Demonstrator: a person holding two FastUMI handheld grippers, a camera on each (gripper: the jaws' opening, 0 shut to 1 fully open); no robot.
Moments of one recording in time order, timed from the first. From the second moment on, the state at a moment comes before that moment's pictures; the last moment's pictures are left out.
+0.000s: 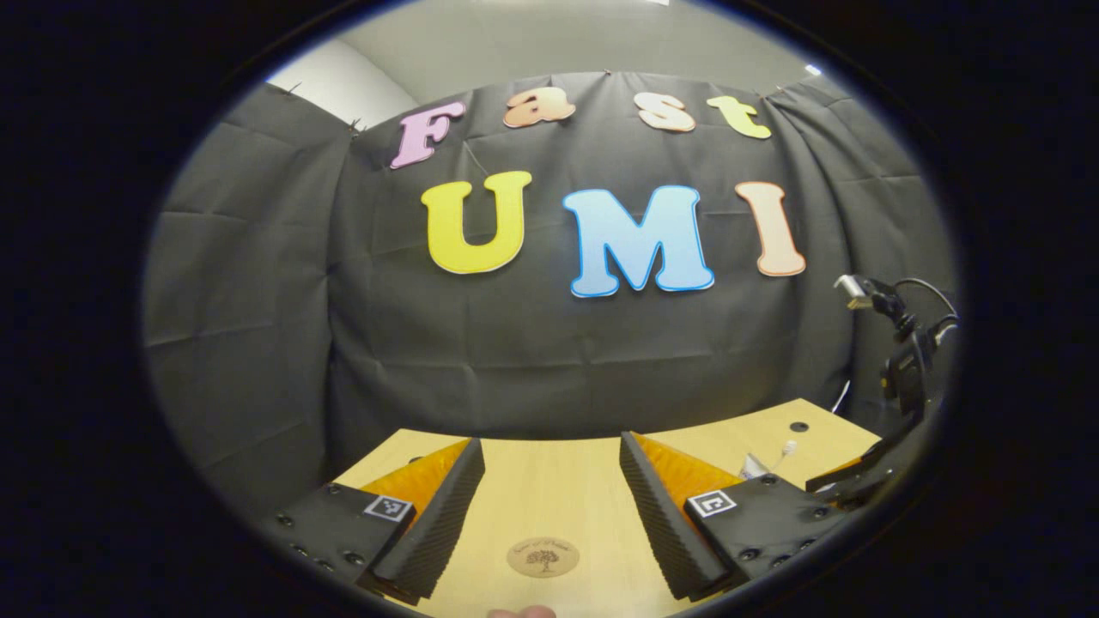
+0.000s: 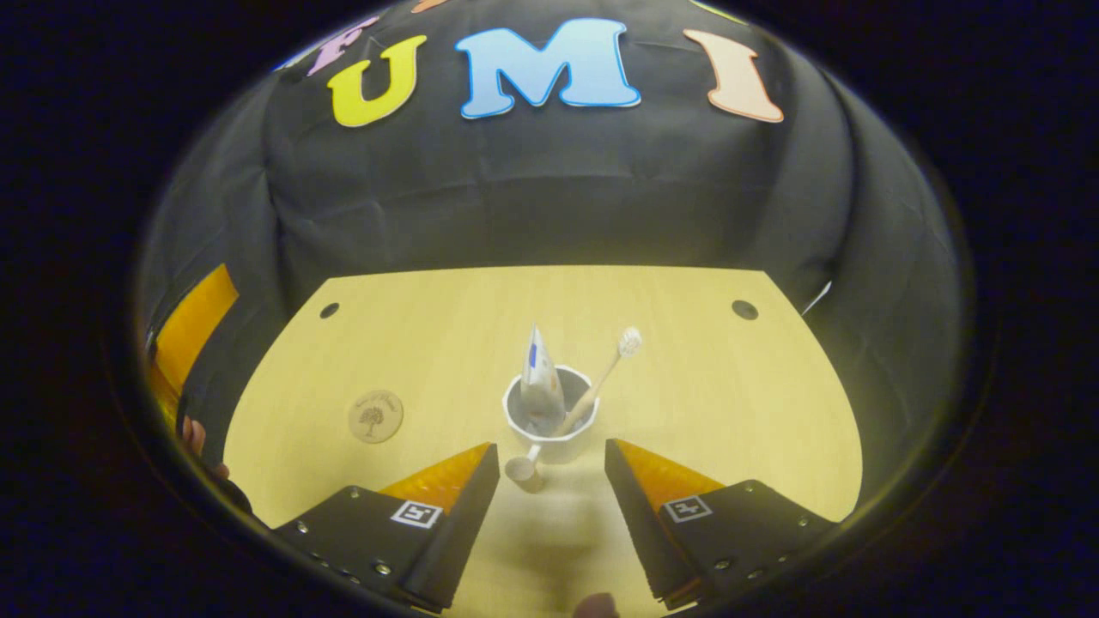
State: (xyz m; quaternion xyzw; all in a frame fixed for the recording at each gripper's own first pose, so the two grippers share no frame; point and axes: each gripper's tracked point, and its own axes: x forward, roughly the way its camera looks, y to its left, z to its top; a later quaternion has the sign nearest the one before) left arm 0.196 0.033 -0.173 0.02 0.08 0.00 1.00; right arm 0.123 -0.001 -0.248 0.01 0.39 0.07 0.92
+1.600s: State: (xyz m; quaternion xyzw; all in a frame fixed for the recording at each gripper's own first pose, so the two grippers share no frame) left arm 0.161 0.179 -0.184 0.05 0.10 0.11 0.99; right arm 0.146 0.013 -0.360 0.04 0.64 0.00 0.77
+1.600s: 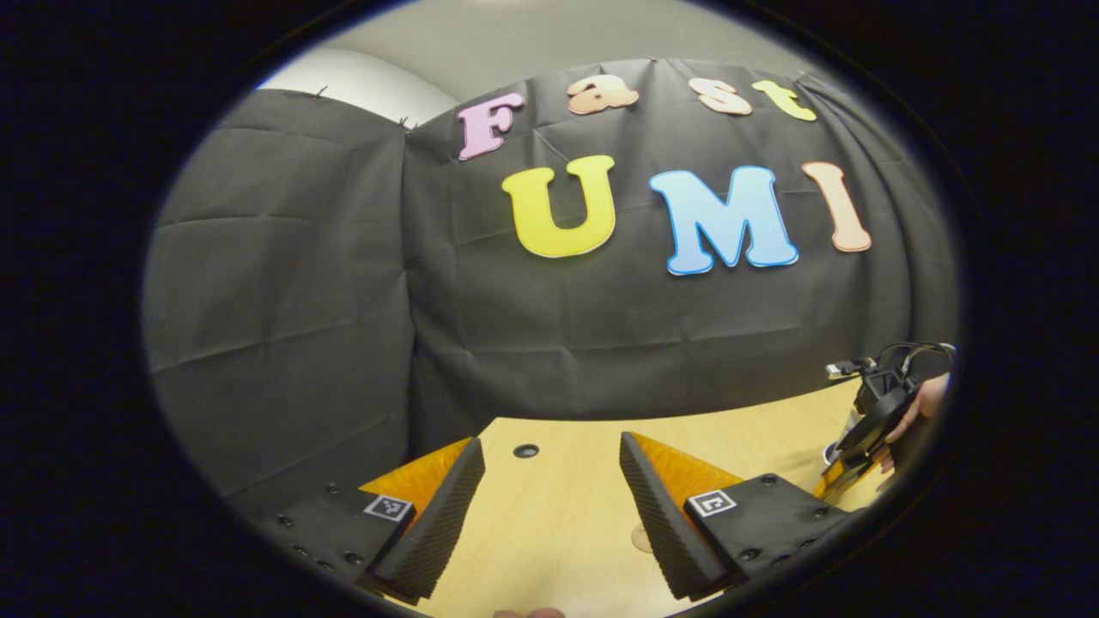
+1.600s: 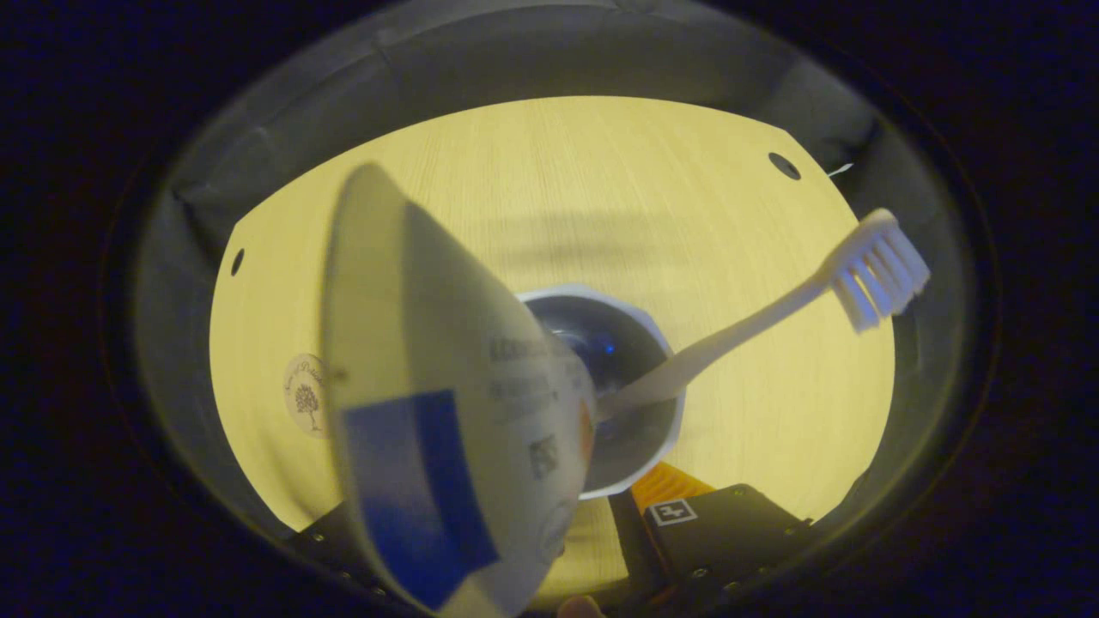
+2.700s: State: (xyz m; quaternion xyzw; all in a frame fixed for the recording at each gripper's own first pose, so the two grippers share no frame) left arm 0.155 0.185 -0.188 0.04 0.11 0.12 0.99; right arm 0.146 0.012 -0.352 0.00 0.64 0.03 0.77
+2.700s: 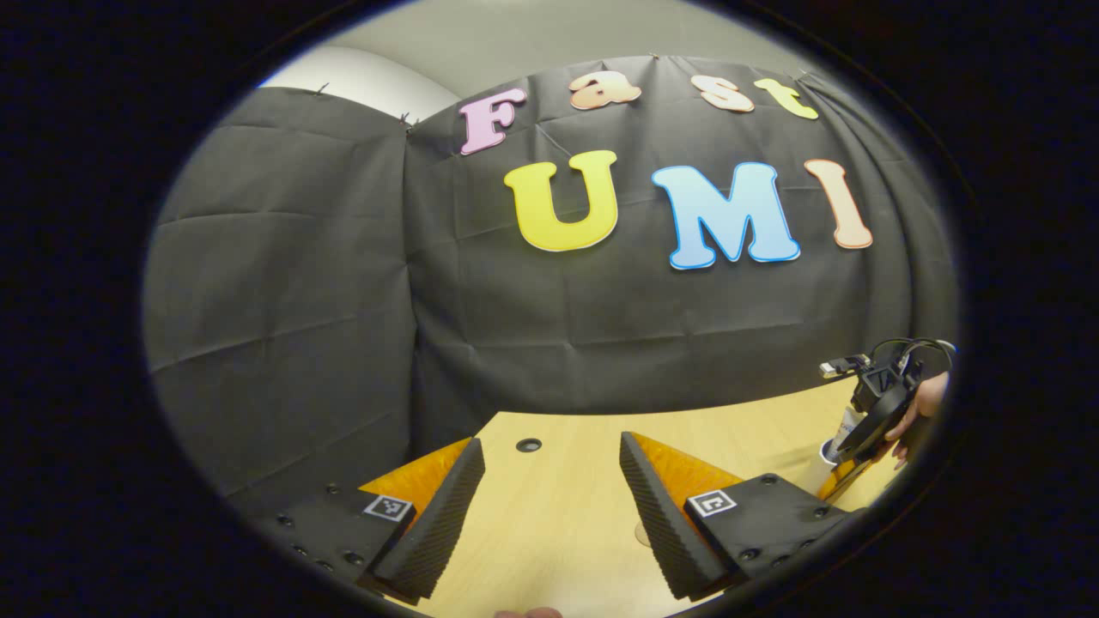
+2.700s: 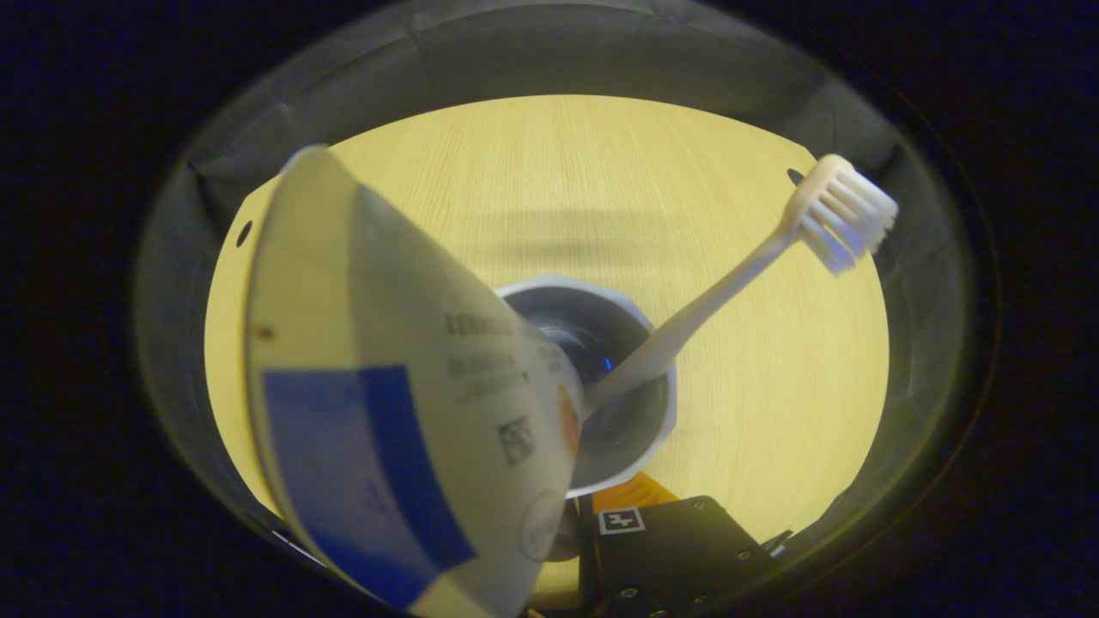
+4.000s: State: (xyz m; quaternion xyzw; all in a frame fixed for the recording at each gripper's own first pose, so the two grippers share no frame) left arm 0.077 0.291 -0.182 0.04 0.10 0.18 0.98; right arm 0.138 0.202 -0.316 -0.07 0.62 0.15 0.77
